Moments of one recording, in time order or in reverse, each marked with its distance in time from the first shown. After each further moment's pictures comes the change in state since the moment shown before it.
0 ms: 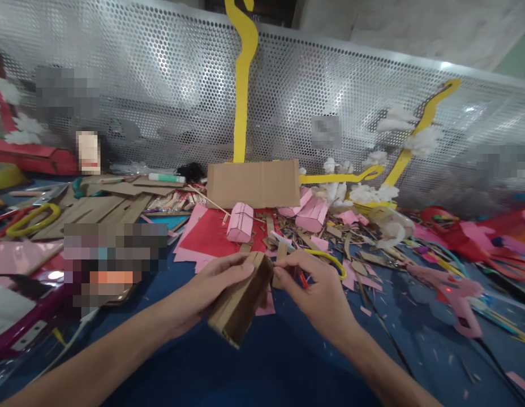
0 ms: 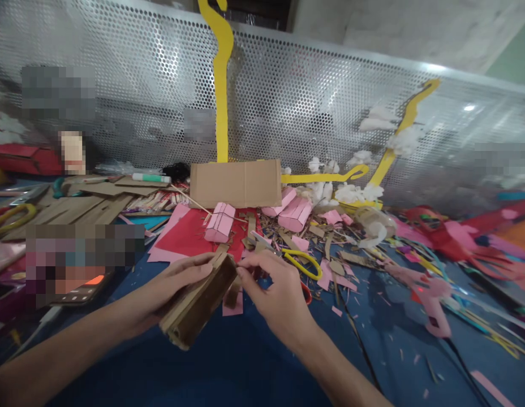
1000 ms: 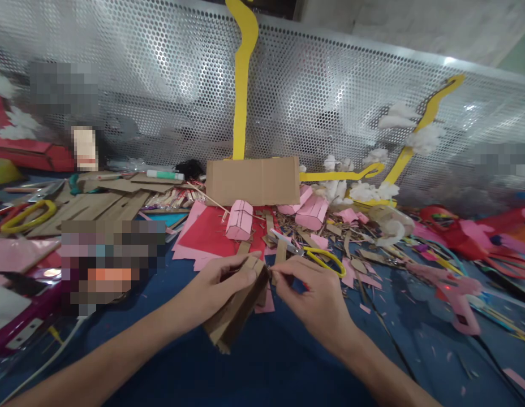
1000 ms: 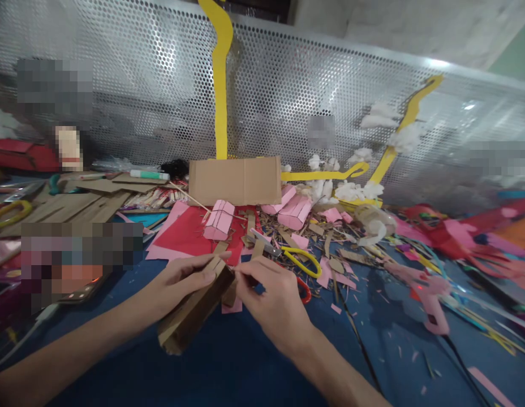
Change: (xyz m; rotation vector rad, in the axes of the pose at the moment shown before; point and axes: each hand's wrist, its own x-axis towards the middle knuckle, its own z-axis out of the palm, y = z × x) left_hand 0.004 -0.006 0.001 0.288 0.023 0.187; right_hand -0.005 -0.007 0.004 -0.032 -0.018 -0.093
